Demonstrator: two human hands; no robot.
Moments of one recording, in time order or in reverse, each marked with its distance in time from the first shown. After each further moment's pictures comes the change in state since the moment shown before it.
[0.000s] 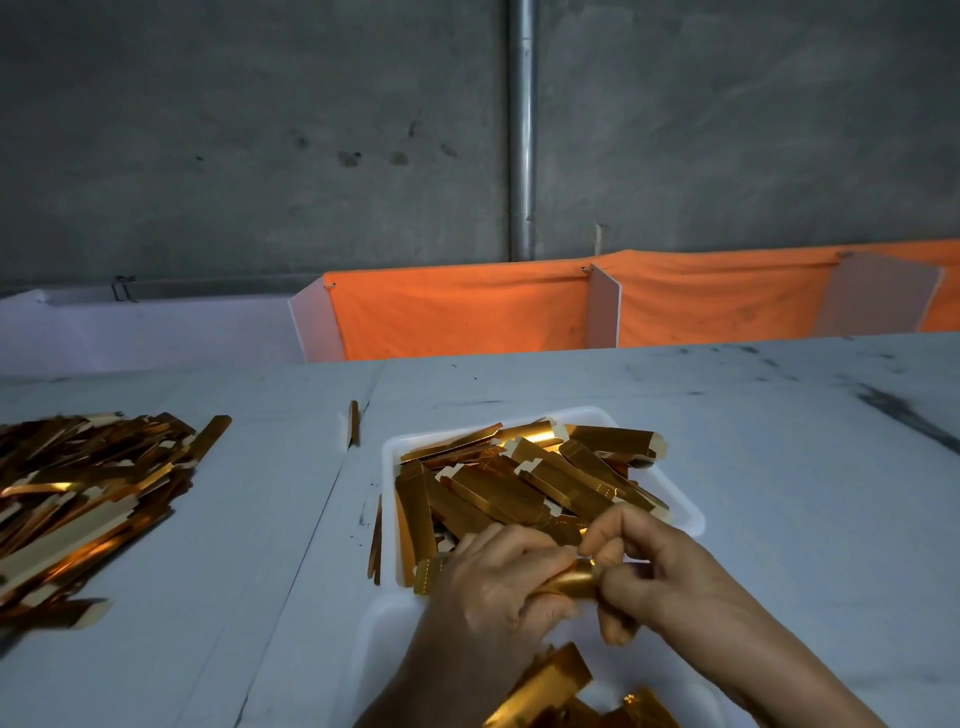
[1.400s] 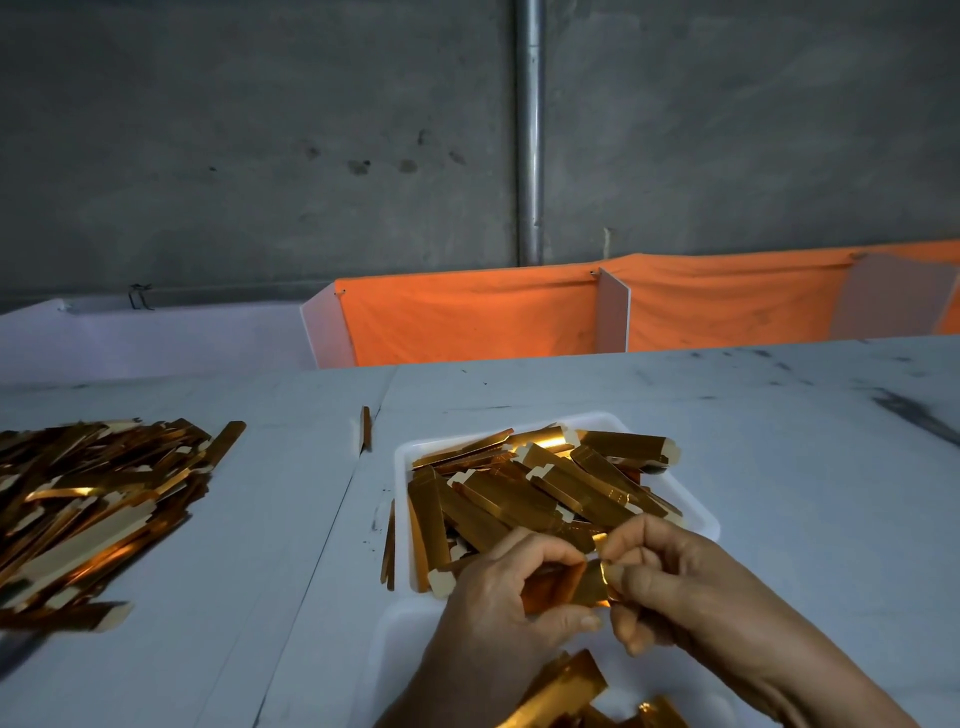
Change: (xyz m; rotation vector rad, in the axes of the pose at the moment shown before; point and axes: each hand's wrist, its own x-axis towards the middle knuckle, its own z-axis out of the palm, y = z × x) left_hand 0.001 0.001 -0.006 -0.380 -0.185 -0.376; right_hand 0.000 -0.003 -0.001 0.323 -0.036 0.130
